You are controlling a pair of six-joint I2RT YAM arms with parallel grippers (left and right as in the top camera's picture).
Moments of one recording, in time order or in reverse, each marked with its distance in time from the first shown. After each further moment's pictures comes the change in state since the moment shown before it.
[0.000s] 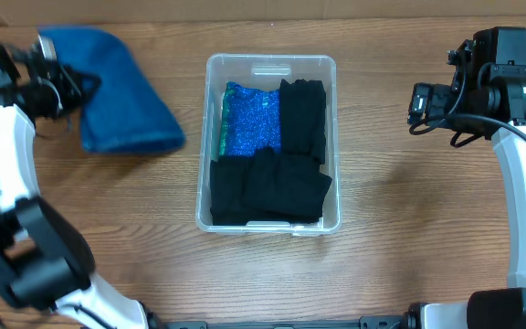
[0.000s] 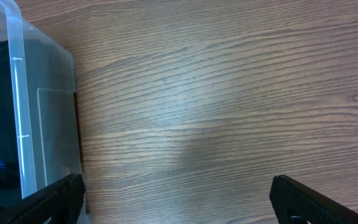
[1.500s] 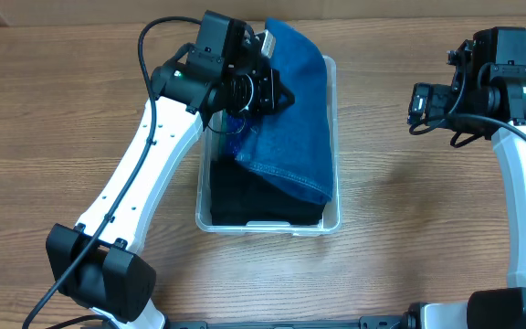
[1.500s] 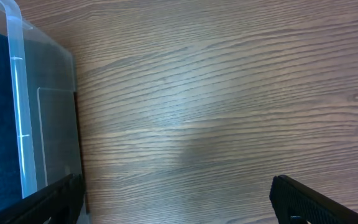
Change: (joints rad) left arm -0.833 -0.079 0.125 -0.217 -0.127 -0.275; right arm 0.000 0.000 0.000 -0.001 0.000 0.000
